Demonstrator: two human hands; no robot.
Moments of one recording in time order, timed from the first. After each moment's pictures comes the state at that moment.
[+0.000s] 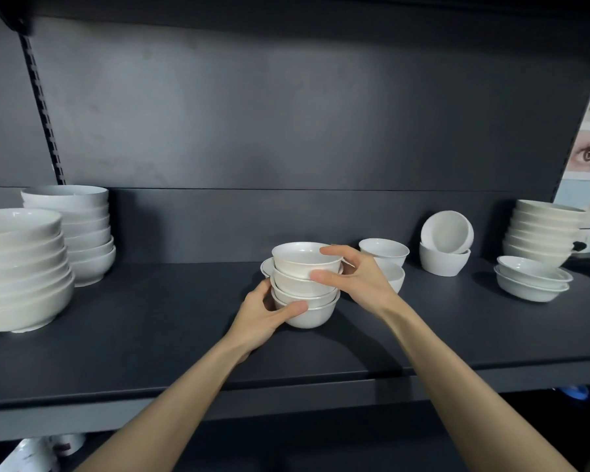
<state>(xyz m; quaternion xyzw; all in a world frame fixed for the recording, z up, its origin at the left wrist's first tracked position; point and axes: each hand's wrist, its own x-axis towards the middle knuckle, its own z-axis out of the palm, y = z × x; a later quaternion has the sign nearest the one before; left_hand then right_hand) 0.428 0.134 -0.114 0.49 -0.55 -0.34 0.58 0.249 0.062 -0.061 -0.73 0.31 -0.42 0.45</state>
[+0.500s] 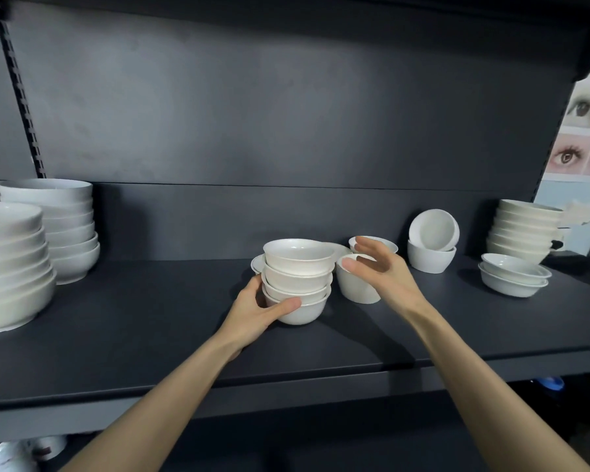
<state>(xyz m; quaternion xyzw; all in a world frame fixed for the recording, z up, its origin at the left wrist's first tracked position) 0.430 0.130 -0.118 0.50 -0.54 -0.36 0.57 0.204 0.064 -0.059 -0.70 0.35 -0.46 0.41</state>
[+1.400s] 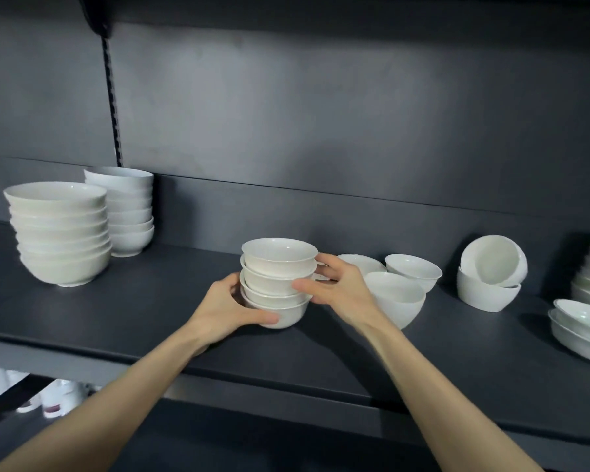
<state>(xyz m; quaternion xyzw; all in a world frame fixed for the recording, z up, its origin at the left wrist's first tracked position) 0.445 0.162 -0.101 0.64 -0.46 -0.23 0.57 0.269 0.046 -0.067 -0.74 0.23 -0.36 0.53</state>
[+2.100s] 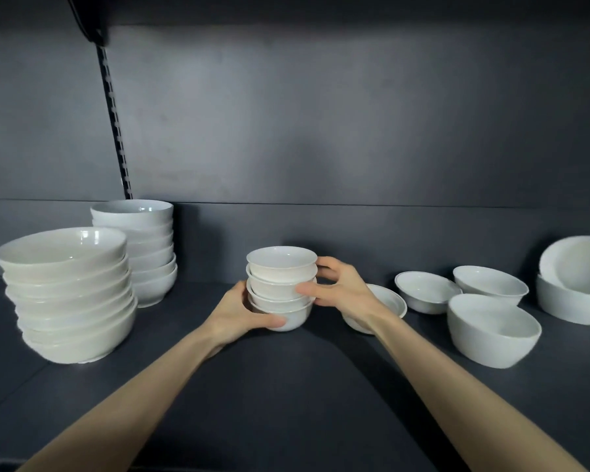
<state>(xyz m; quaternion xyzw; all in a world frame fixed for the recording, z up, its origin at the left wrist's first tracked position) 0.598 0.110 -0.097 0.64 -0.50 -0.27 0.51 0.415 0.010 -0.065 -0.73 0.26 -0.34 0.54</state>
